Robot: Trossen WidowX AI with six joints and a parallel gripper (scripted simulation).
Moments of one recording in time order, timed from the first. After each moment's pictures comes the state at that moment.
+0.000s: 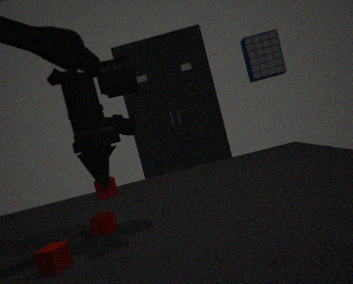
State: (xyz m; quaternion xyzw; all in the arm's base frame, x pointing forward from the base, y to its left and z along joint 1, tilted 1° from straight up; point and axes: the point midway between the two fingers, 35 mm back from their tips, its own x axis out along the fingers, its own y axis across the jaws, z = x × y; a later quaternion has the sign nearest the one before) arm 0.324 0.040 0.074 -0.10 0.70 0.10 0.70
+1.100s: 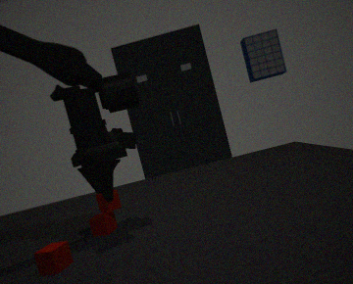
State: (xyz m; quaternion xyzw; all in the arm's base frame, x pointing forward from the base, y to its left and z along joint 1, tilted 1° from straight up) arm 0.320 0.052 0.048 -0.14 0.69 0.13 0.69
